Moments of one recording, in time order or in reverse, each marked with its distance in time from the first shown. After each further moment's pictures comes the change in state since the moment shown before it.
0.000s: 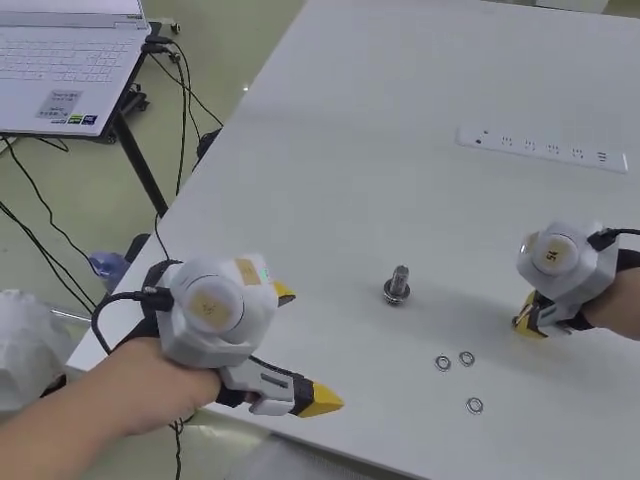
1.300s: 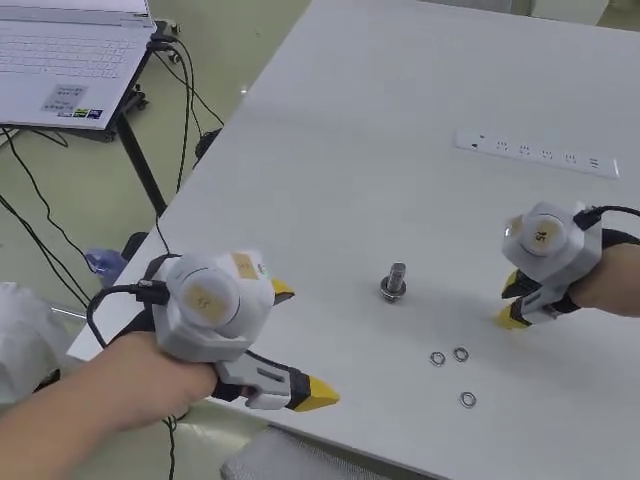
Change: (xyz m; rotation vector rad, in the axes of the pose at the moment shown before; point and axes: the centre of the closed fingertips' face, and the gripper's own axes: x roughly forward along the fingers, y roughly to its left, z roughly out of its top) left arm -0.014 -0.008 0.002 0.001 -0.035 0.003; right arm -0.020 0.011 0.039 -0.105 -0.037 0.034
